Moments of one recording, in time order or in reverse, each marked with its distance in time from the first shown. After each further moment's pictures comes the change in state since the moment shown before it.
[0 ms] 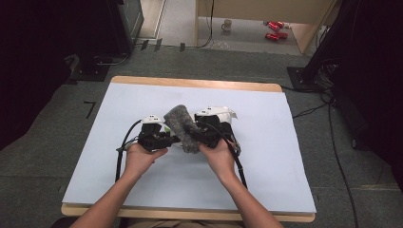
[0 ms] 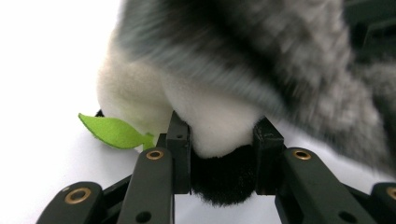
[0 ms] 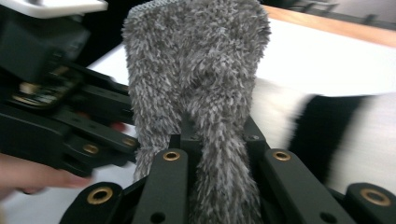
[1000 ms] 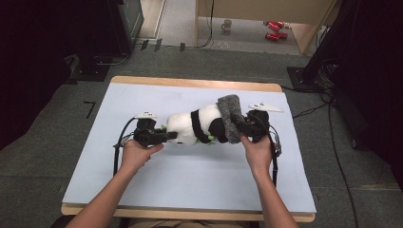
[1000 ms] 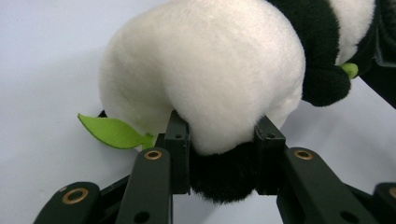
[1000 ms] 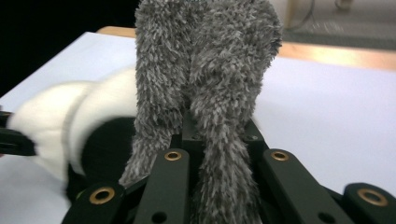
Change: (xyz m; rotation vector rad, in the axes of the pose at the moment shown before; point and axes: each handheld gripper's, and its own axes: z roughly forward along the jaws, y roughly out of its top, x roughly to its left) left arm 0.021 0.003 0.000 -0.006 -0.040 -0.032; right arm -0.099 -0.025 -0.070 -0.097 -0.224 0.193
